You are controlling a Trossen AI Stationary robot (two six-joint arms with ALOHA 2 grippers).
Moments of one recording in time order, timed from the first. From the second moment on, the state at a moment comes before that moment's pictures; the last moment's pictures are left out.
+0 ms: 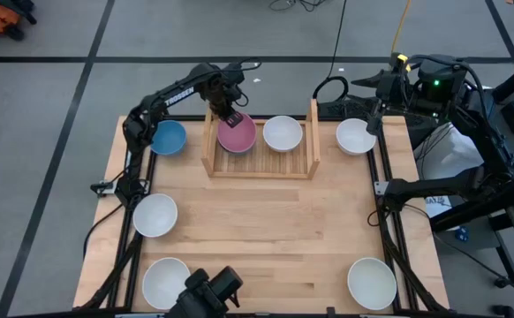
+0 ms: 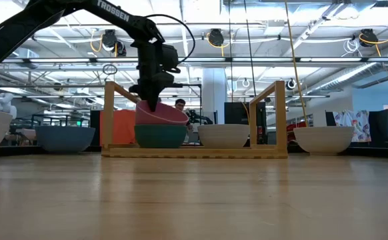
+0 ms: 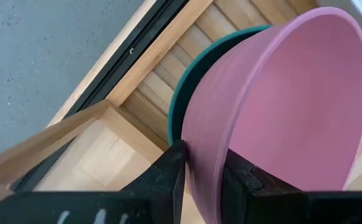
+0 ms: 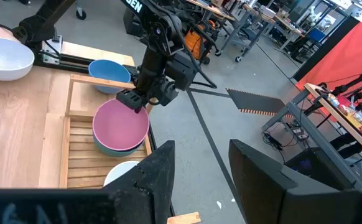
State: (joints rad) left arm 0.75 2.09 1.99 -1.31 0.05 0.02; right arm -0.53 1.09 1.78 -1.02 0.00 -0.49
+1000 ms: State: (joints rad) left arm 0.72 2.07 1.99 -1.25 0.03 0.08; right arm -0.53 1.09 1.78 -1.02 0.00 -0.52
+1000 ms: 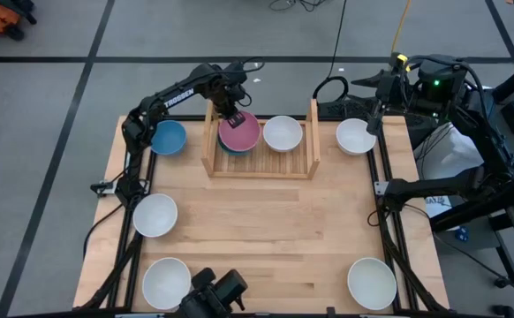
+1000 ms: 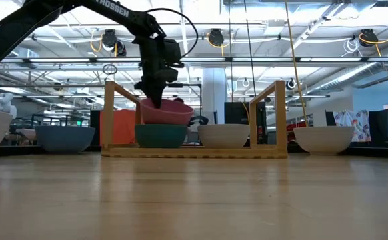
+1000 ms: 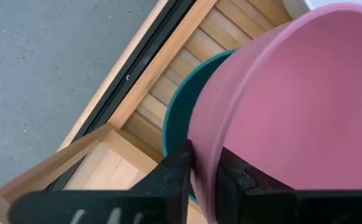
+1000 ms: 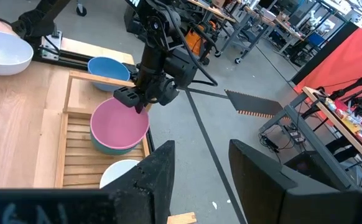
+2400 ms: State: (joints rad) left arm 0.68 2.05 1.99 -1.26 0.02 0.16; right arm -0.53 1.09 1.78 -1.00 0.00 -0.51
